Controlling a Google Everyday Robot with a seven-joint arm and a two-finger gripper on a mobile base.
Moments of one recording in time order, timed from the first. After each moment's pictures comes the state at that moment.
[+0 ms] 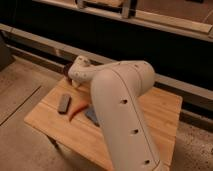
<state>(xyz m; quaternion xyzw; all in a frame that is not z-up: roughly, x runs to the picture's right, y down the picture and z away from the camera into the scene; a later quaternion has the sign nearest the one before) -0.168 -0.059 0.961 -0.10 -0.06 0.37 0.92</state>
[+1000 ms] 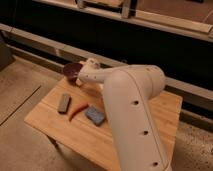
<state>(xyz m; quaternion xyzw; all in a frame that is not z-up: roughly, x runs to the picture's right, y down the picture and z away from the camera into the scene) -0.140 -0.085 0.981 -0.08 -0.12 0.37 0.92</state>
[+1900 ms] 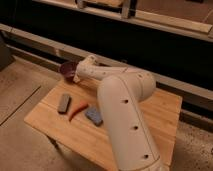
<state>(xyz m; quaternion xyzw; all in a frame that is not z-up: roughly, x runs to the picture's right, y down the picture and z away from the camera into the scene) -0.180 -0.104 1.006 -0.11 -0.15 0.29 0.94</state>
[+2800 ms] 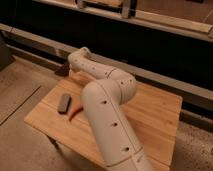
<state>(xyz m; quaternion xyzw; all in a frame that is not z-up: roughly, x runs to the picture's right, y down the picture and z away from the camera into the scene) -0.228 -0.137 1.026 -0.11 -0.14 0.24 0.96</state>
